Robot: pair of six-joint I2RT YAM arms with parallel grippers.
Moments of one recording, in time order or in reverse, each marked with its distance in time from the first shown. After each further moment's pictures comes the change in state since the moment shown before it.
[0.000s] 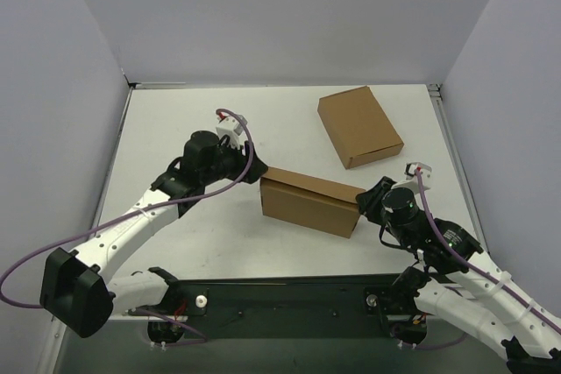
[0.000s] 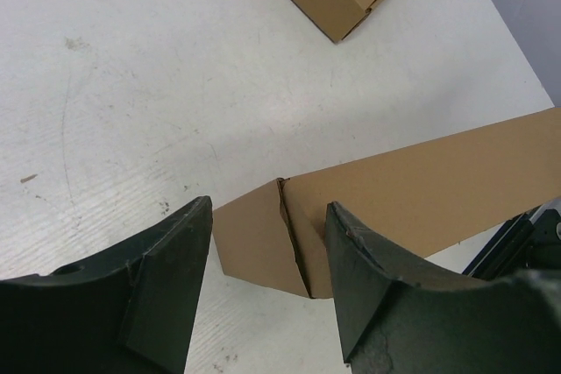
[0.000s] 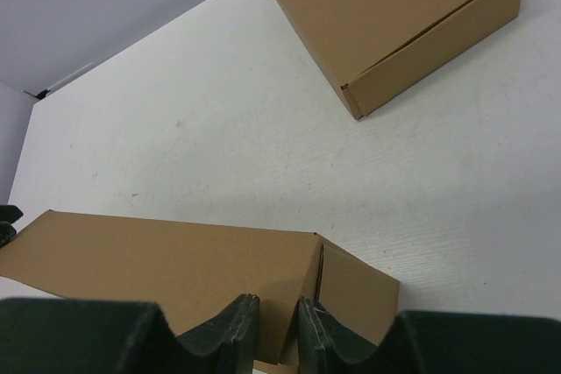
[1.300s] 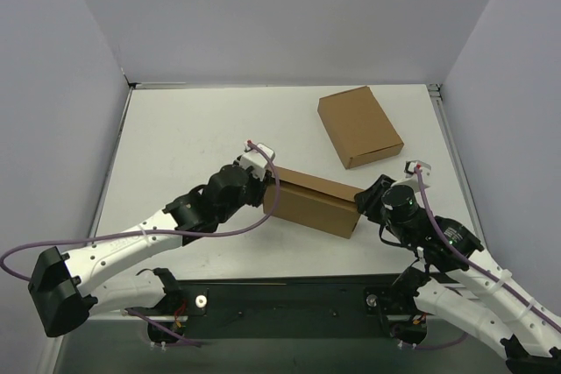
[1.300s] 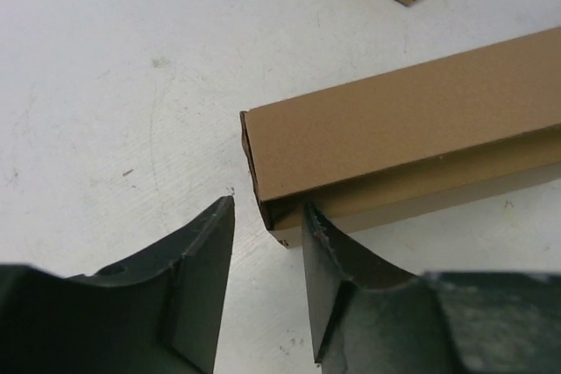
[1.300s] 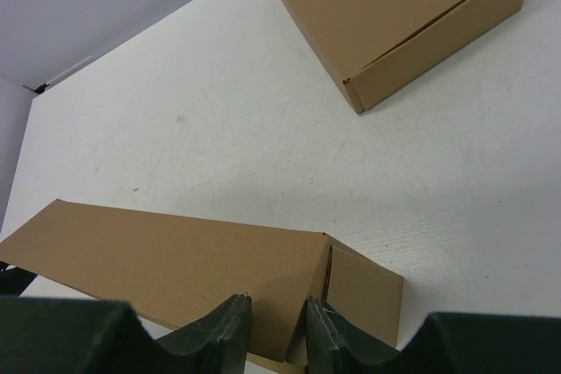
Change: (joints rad) left arm -0.375 -0.082 -0.090 0.019 -0.558 0.233; right arm -0.002 0.023 0.035 -0.028 -0.023 0.004
